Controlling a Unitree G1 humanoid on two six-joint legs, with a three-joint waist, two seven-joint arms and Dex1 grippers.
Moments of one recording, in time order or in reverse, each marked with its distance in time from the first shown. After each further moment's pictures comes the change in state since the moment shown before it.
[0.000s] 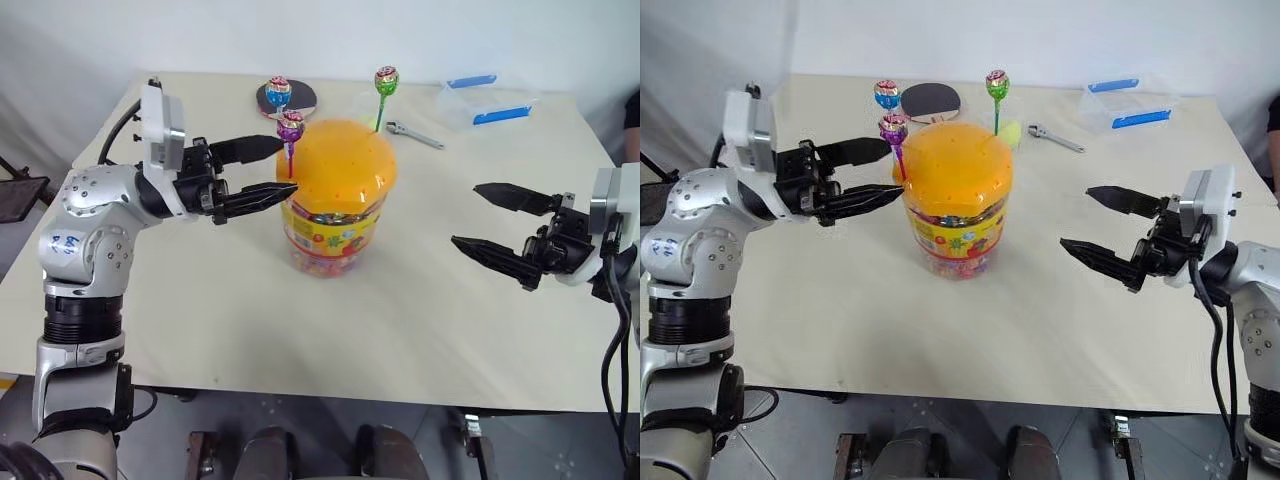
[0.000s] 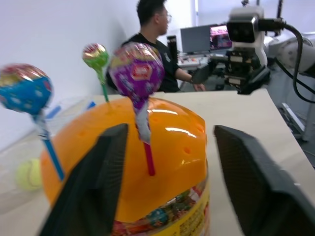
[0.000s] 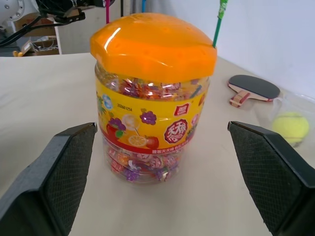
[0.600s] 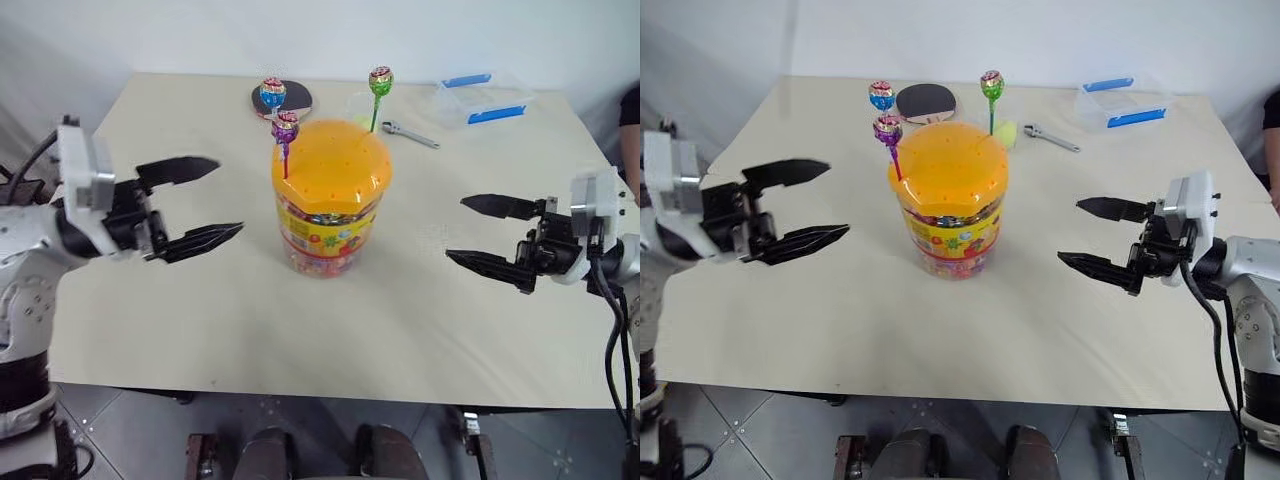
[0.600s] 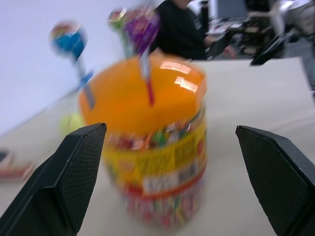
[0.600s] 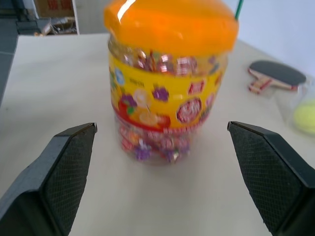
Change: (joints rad) left arm 0.241 0.173 0.190 -0.243 -0.083 0.077 0.086; right arm -0.066 -0.019 0.047 0.079 -0.055 -0.006 0.138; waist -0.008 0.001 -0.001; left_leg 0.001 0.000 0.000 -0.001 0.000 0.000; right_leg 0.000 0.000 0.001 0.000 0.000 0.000
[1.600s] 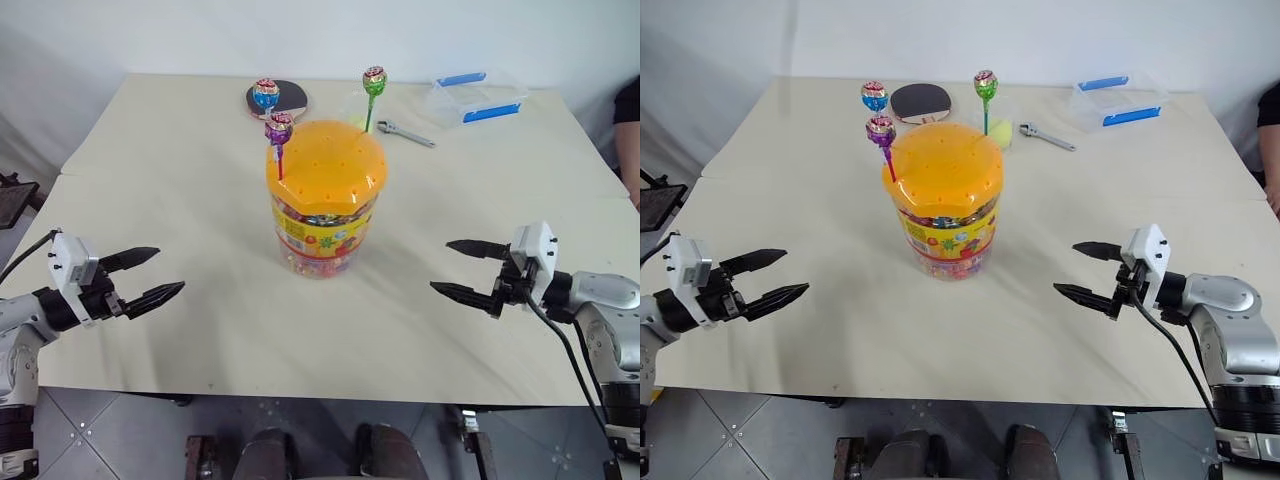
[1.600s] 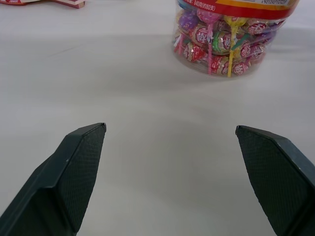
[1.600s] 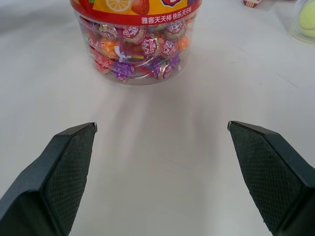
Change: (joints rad) left arm 0.399 0.026 0.142 0.405 0.205 -0.252 -0.099; right arm 0.075 0.081 0.133 0.229 -0.264 -0.193 0.009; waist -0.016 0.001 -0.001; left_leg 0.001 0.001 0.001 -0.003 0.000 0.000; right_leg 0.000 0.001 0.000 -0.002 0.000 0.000
